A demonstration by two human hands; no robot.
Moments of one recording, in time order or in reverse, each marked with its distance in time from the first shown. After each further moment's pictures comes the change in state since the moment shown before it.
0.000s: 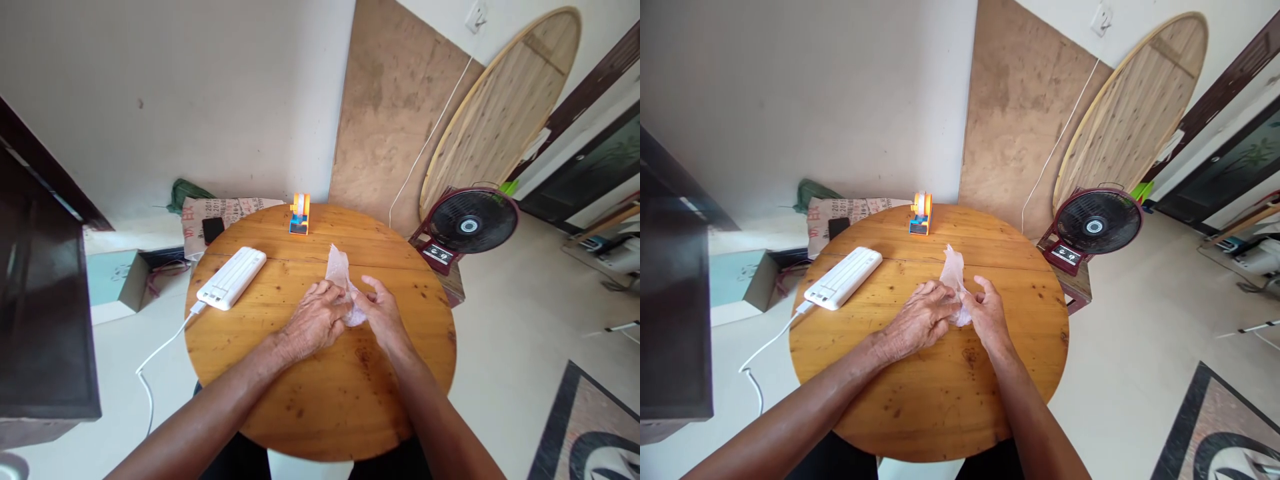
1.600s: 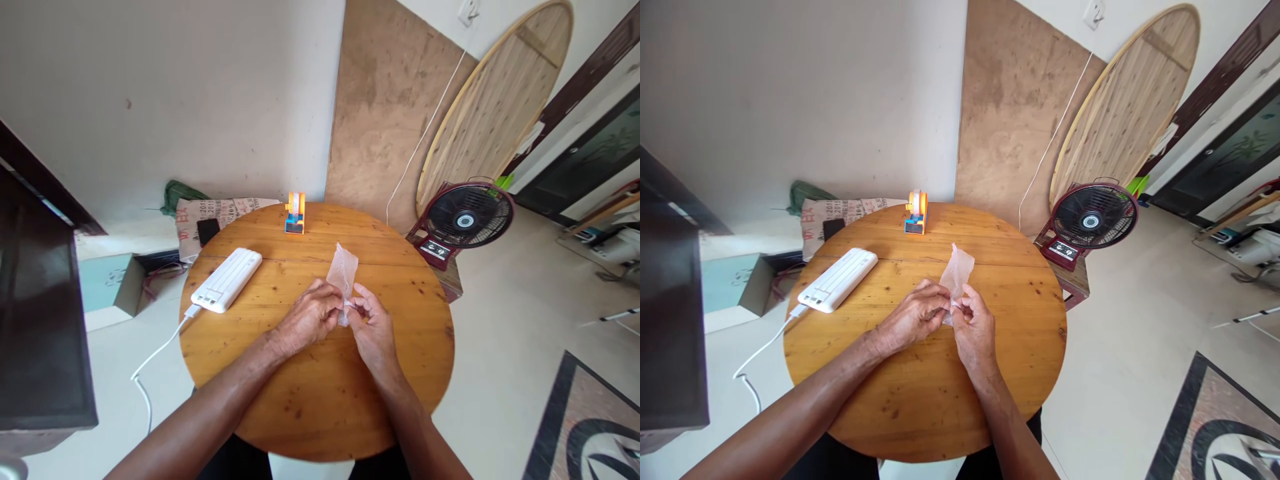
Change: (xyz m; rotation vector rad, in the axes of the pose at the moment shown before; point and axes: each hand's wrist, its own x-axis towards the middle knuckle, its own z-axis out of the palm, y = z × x) left_hand 0.003 -0.010 0.003 -0.267 0.155 0.056; right_hand -0.031 0.015 0.012 -0.176 0.115 -0.254
